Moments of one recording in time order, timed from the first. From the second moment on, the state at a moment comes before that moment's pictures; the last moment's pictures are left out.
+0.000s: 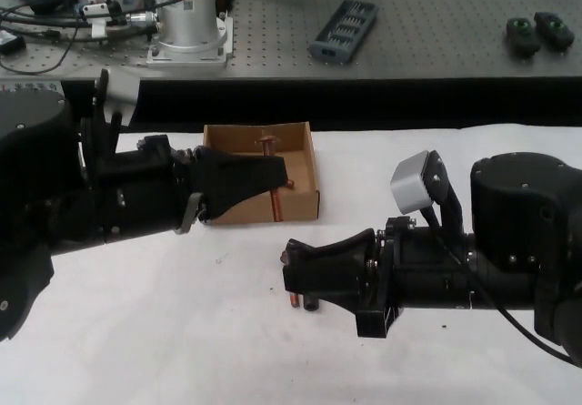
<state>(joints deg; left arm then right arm) -21.2 81.5 -35.9 -30.7 47.4 -39.9 39.4 86.4 -32.4 -27.2 -40.4 10.2</state>
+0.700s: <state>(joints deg) -25.7 81.5 -35.9 -29.8 47.8 -42.0 39.3 86.4 -32.4 -29.8 -34.5 8.7</state>
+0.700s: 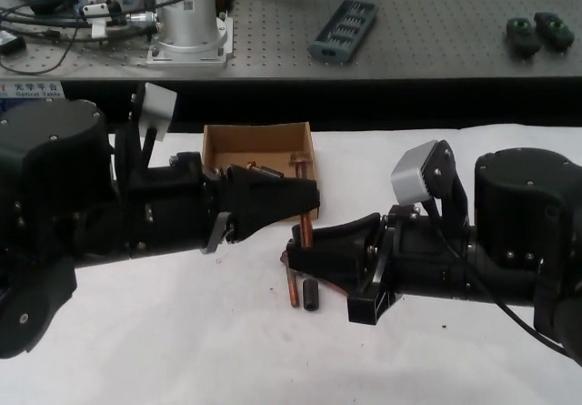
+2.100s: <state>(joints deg) -22.1 81.5 -35.9 -33.7 42.6 -26.2 37.8 86.4 -32.4 -30.6 -44.8 11.5</state>
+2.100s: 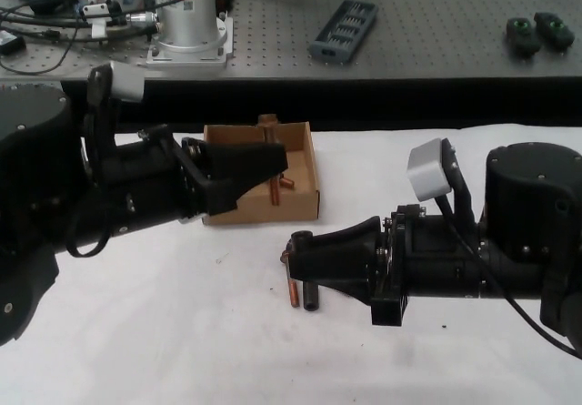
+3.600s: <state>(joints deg) -22.1 82.6 -35.9 -38.4 54.2 -33.5 37.8 87.2 -32.4 -35.9 -47.7 14.2</state>
